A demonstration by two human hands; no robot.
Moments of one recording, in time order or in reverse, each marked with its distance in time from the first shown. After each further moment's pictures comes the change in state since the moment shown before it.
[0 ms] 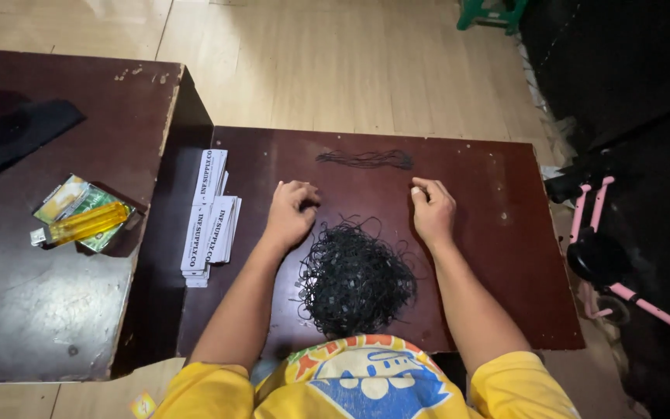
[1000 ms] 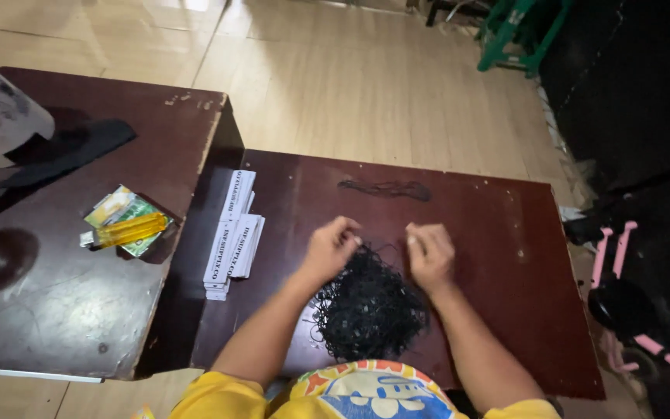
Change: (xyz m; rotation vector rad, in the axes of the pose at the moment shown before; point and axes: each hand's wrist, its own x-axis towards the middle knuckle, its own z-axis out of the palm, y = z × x) left_hand -0.015 0.065 0.012 -0.217 -0.018 -0.145; right_hand -0.028 -0.036 0.006 0.065 0.077 -0.460
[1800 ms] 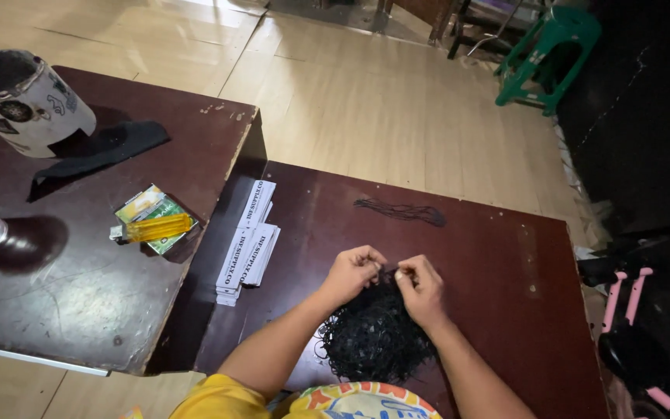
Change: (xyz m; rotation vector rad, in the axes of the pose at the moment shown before) left_hand -0.009 0.010 0.026 -0.627 -0.118 -0.318; right_hand -0.001 -0.044 0.005 0.195 -0.300 0.348
